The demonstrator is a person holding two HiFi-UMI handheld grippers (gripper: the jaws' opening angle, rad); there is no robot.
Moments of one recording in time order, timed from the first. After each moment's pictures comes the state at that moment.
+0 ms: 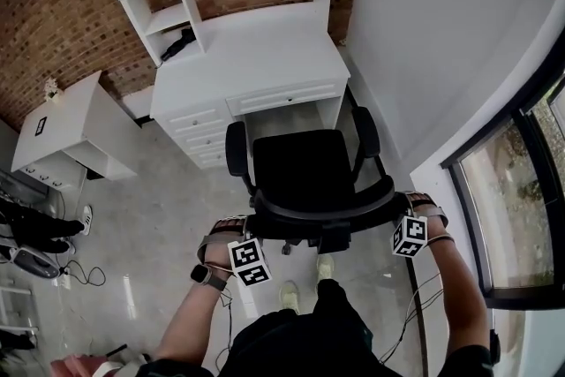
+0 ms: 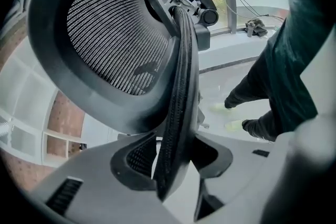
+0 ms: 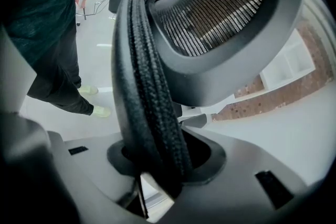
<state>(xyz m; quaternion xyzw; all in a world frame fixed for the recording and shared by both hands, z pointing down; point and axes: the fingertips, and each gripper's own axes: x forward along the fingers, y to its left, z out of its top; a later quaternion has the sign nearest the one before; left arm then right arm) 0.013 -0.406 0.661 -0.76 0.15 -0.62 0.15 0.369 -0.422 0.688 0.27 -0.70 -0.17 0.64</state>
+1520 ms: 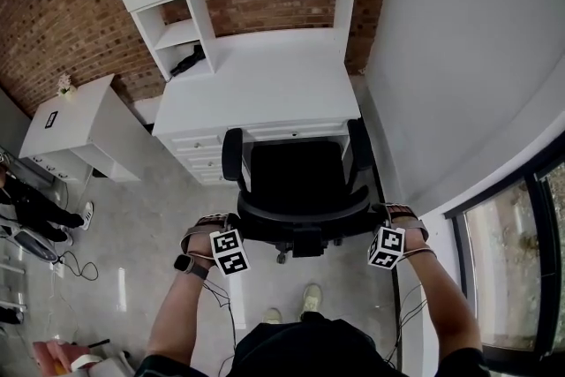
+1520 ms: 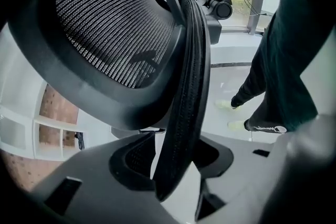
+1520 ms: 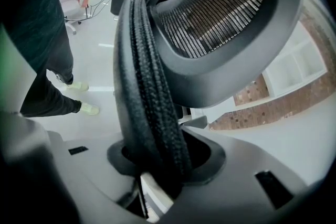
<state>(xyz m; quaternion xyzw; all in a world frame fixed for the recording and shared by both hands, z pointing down) 0.018 -0.547 0.667 -0.73 0.17 -0.66 0.07 0.372 -0.585 0.693 0.23 -0.72 -0.19 0.63</state>
